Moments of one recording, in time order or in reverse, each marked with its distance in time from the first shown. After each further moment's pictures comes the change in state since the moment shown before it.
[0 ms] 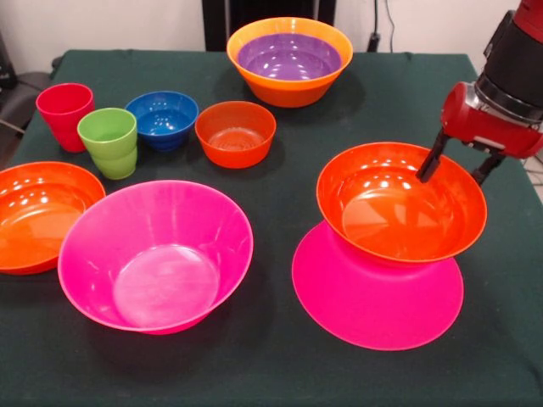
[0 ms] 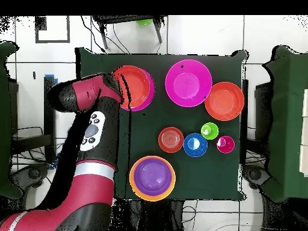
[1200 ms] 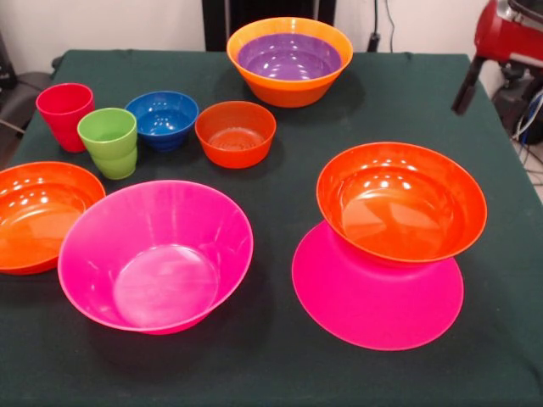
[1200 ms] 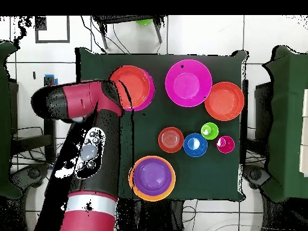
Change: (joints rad) arm -0.003 -0.227 0.035 0.211 0.078 0.001 0.000
